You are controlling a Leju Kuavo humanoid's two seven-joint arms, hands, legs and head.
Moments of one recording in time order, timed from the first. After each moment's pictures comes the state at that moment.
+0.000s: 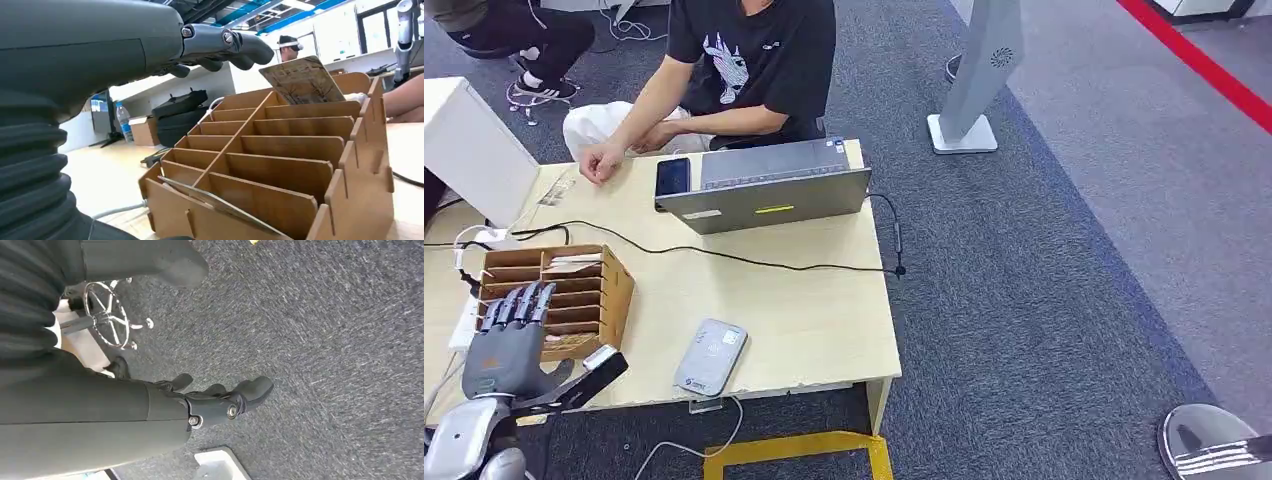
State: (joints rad) left arm -0.20 0.38 -0.29 -1.18 -1.15 0.29 0.04; right arm -0.04 0.33 -1.37 -0.72 0.96 -0.22 0.09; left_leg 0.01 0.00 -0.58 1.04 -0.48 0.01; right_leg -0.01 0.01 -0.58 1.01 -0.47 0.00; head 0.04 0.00
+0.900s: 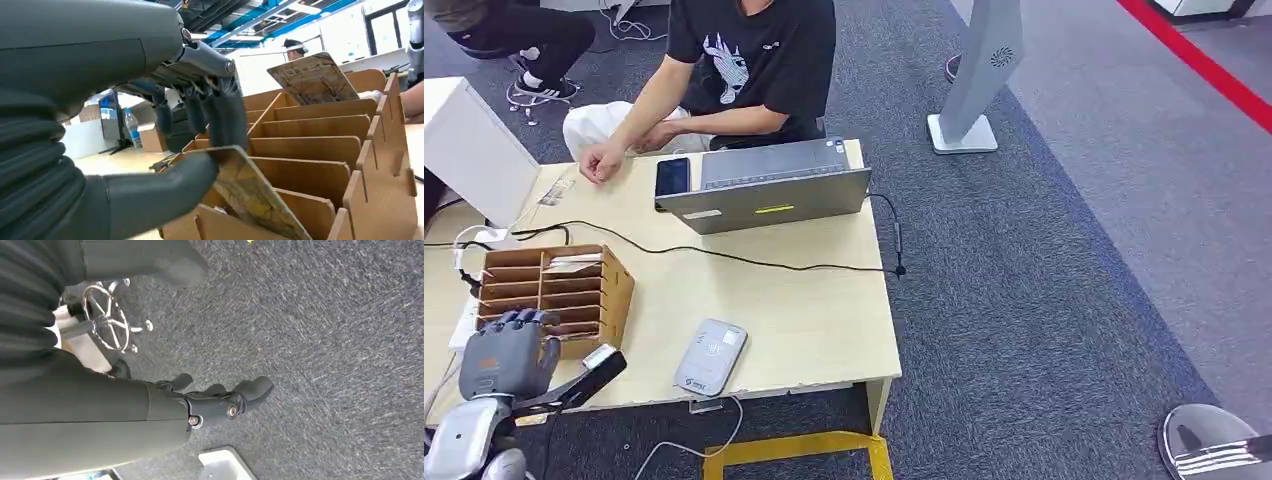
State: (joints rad) left arm -0.20 0.38 -0.29 -1.18 -1.19 0.29 0.07; right arm -0.04 0.34 -1.36 -0.71 0.93 -0.25 0.09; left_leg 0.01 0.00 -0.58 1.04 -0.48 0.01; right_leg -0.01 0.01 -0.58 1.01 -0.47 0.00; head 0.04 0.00
